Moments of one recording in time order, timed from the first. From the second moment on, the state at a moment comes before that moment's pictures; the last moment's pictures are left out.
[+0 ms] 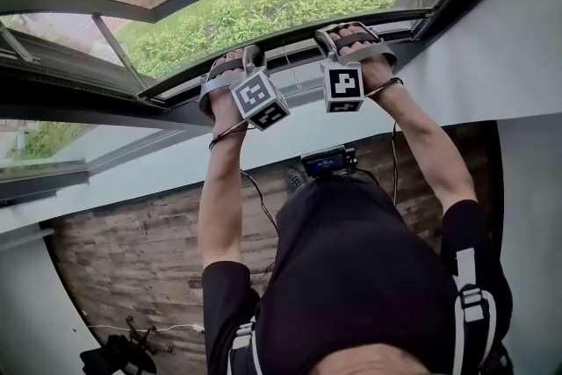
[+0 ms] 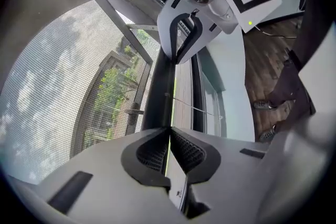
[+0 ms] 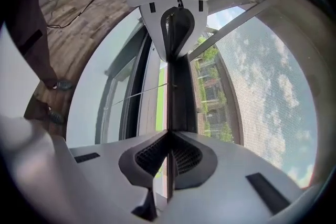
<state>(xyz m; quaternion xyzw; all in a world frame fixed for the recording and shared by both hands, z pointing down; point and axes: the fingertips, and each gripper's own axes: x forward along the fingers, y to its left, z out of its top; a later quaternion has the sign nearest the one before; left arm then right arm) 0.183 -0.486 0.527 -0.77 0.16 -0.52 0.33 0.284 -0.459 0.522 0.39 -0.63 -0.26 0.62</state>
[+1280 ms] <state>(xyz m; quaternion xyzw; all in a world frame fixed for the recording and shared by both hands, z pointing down) 0.179 -0.485 0.638 -0.78 0.14 -0.54 0.28 0.281 -0.456 0.634 0.33 -0.64 -0.18 0.67</state>
